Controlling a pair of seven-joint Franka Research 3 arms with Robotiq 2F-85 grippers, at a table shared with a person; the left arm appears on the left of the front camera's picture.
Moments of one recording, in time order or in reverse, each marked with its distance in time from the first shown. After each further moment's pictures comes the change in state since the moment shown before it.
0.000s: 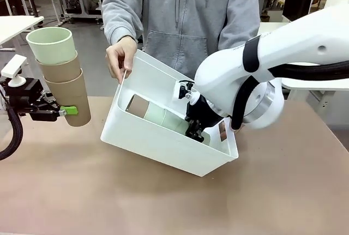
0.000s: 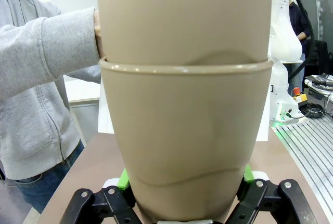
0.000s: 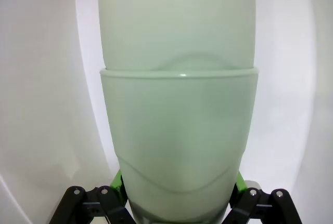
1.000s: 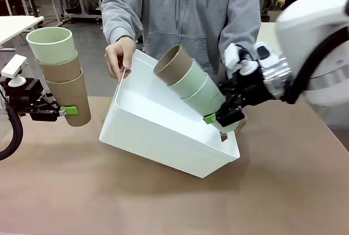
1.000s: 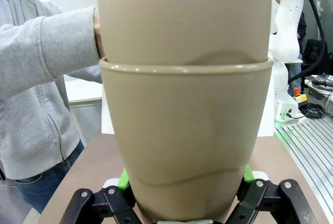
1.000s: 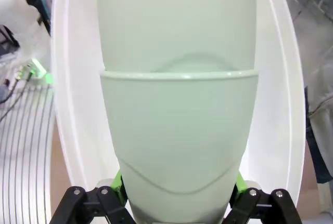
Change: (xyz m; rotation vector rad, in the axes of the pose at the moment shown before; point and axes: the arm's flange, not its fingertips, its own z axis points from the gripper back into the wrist) left arm 0.000 0.000 0.000 0.000 0.000 0.000; right arm -0.032 -0.002 0.116 -0.060 -0.249 -0.020
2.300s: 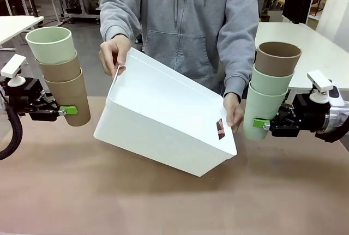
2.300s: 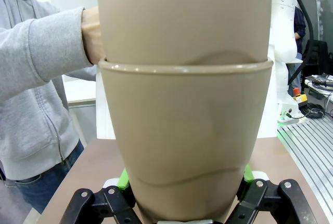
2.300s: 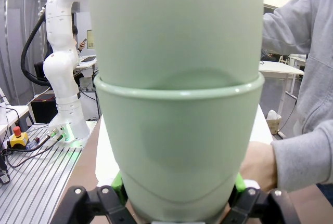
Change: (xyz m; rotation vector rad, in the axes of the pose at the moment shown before) left arm 0.001 0.000 0.001 0.001 -0.001 -0.001; right arm -0.182 -0.031 0.062 0.099 -0.677 -0.064
